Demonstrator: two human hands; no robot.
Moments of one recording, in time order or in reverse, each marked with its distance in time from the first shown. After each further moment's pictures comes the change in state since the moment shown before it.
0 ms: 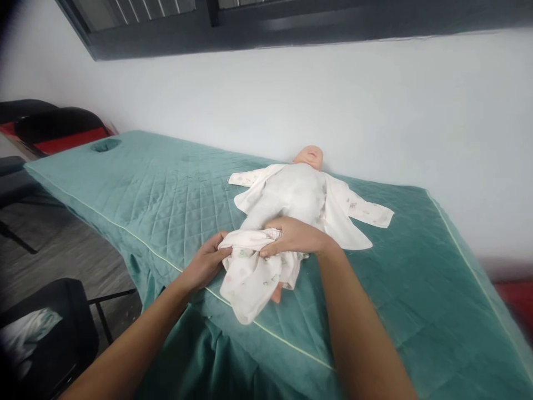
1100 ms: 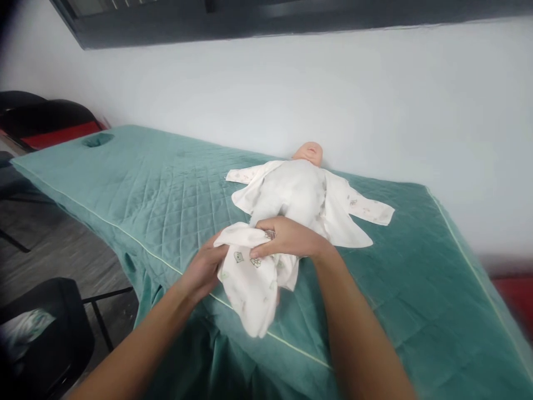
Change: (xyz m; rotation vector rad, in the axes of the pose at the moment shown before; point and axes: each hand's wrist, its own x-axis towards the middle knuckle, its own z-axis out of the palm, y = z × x) left_hand -0.006 0.023 0.042 -0.208 0.075 -0.104; right_hand 0.004 -0.004 0.011 0.015 0.009 -0.012
